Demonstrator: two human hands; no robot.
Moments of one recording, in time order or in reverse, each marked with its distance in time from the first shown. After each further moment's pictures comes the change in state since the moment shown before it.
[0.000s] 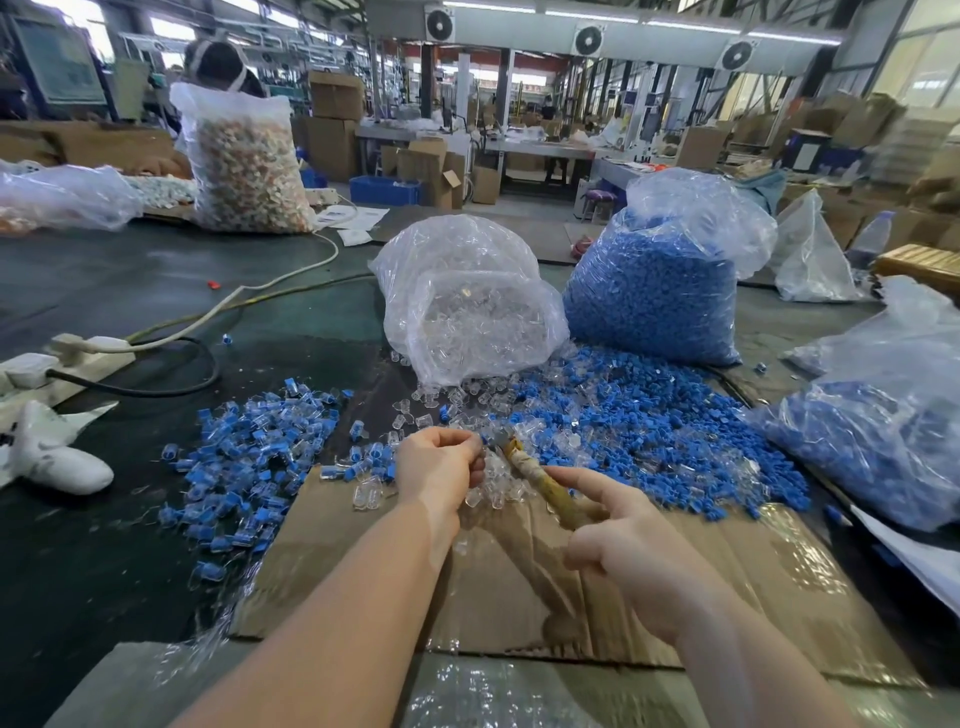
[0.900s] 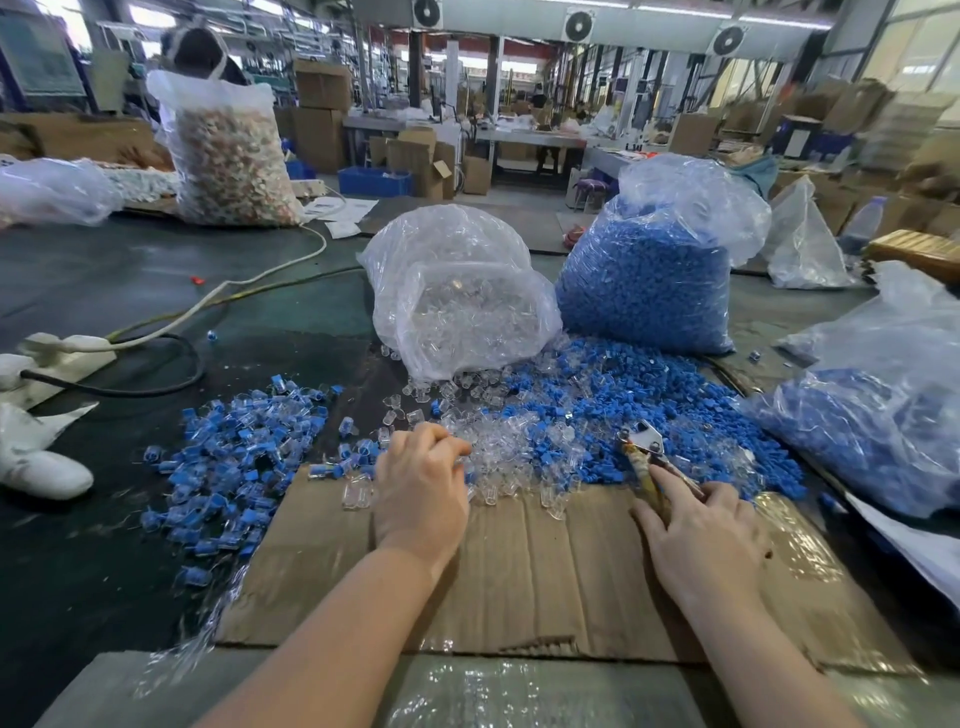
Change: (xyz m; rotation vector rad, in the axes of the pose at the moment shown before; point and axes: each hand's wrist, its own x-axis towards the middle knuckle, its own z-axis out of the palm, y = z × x) left_hand 0.004 -0.035 -0.016 1.017 0.082 0.762; right_hand 0.031 0.064 -0.050 -1.126 0.726 0.162
